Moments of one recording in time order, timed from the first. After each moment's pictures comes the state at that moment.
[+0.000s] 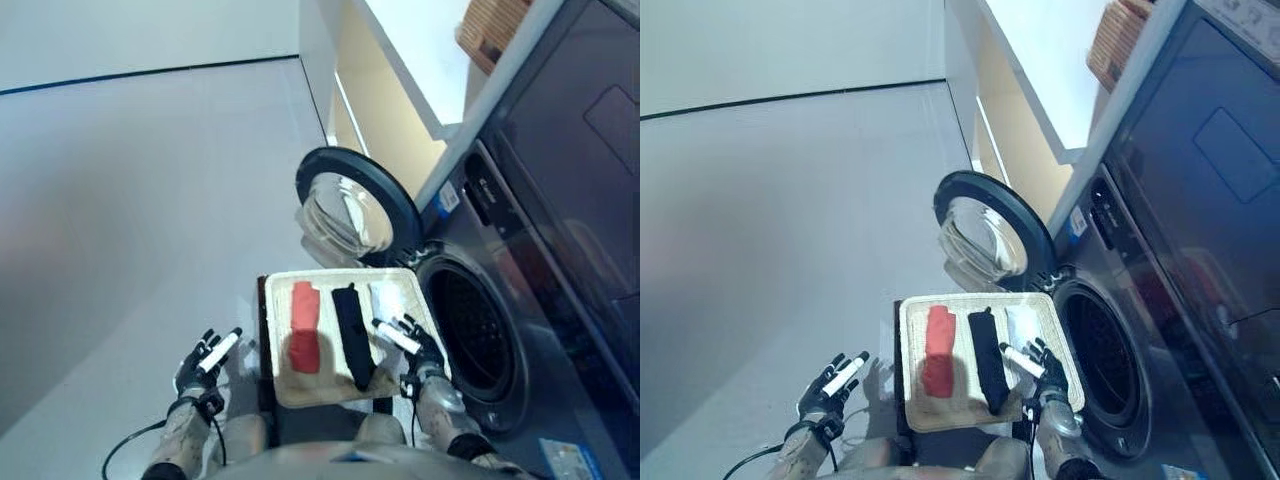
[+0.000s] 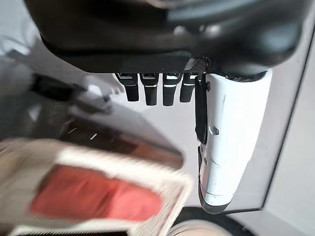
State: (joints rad) left arm 0.11 0.19 -0.17 0.78 -0.78 -0.19 0.09; right arm -0.07 -0.22 0.18 0.88 0.56 -0.22 -0.19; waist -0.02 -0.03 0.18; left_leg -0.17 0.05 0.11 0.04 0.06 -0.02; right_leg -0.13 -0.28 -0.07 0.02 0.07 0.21
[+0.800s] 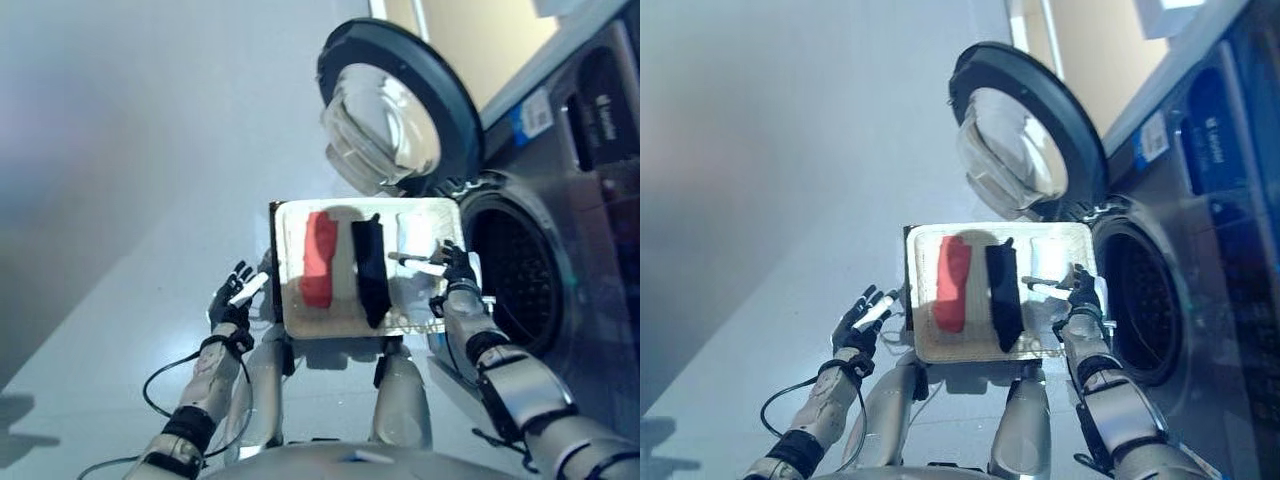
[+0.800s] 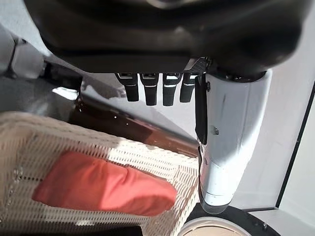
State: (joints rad) left arm -0.07 0.21 -0.28 0.59 -0.78 -0.21 0.12; right arm -0.60 -0.38 0.24 1.33 0.26 -0.14 -0.36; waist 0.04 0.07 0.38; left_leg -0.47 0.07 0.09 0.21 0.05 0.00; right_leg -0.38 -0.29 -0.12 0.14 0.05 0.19
